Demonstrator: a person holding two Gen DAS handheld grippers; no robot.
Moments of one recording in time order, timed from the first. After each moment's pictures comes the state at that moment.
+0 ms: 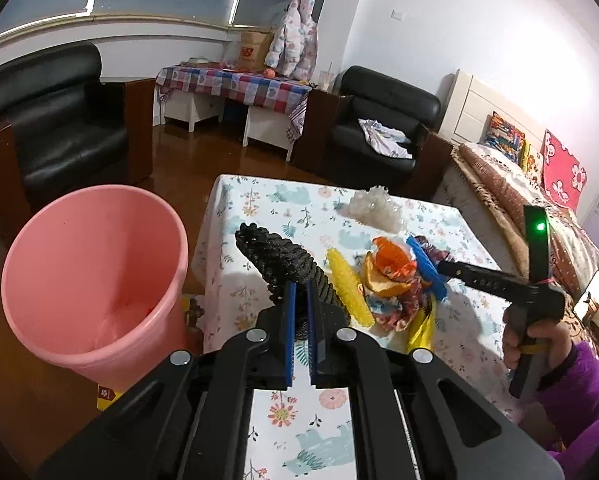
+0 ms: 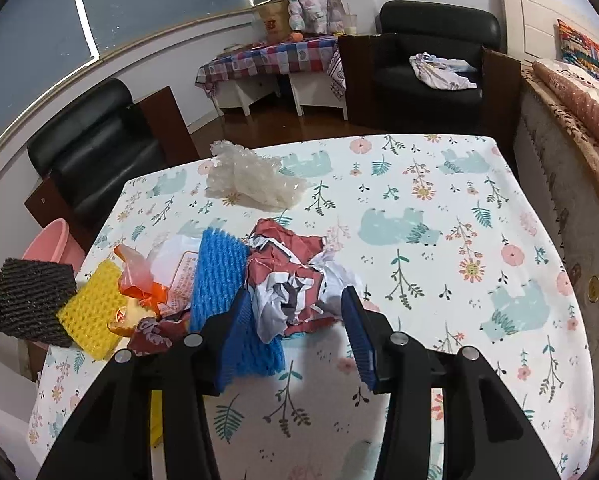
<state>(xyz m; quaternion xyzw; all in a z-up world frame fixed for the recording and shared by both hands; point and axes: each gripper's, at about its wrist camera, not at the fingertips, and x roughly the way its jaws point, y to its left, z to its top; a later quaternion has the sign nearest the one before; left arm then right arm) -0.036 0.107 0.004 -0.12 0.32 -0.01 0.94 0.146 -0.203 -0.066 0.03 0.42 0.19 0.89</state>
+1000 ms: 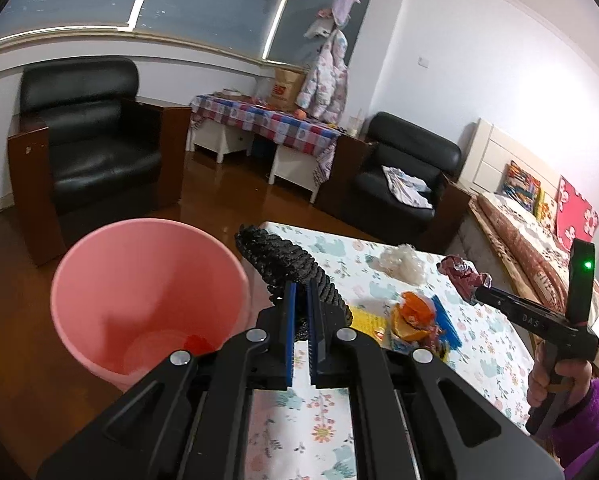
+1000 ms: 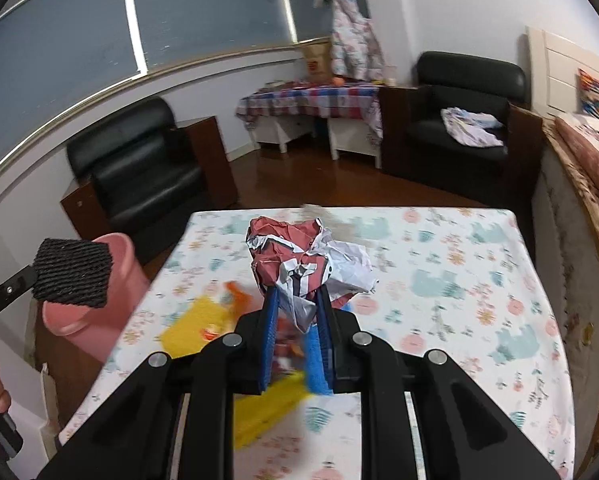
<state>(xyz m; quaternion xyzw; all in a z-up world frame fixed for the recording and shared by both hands) -0.069 0.156 0.034 -0.15 0.25 0.04 0.96 0.091 -0.165 0.003 0.00 0.34 0.25 0.91</state>
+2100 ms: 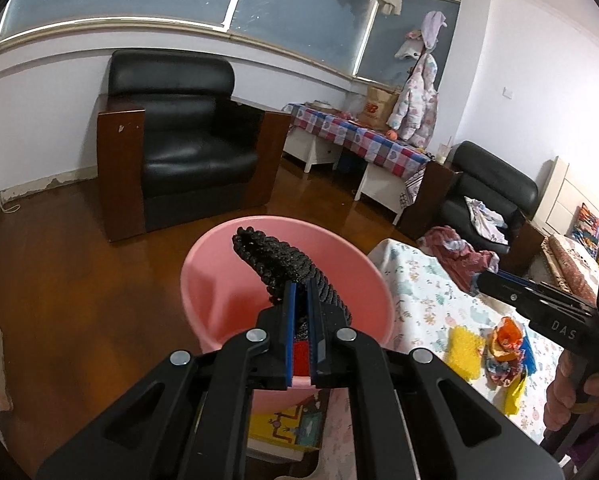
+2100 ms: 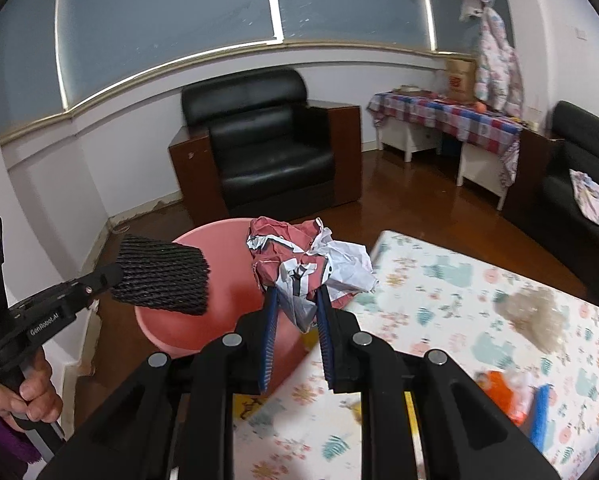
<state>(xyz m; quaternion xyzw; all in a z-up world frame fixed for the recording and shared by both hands) -0.110 0.233 0.016 -0.18 0.24 0.20 0.93 0.054 0.039 0.023 -0.08 0.31 0.44 0.84</state>
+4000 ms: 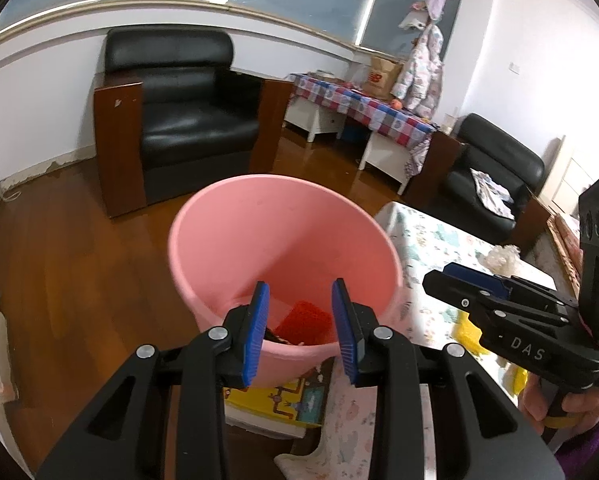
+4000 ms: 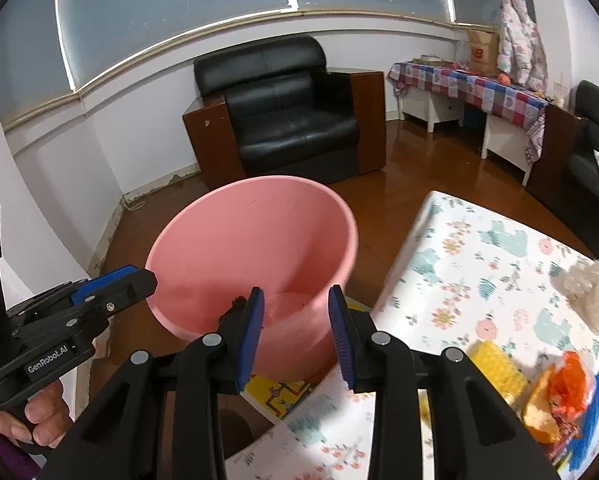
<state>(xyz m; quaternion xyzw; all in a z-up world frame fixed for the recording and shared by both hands) -0.096 0.228 -0.005 -0.18 0.29 0.18 0.92 0.049 0.078 -0.018 -0.09 0.36 0.46 0.81</state>
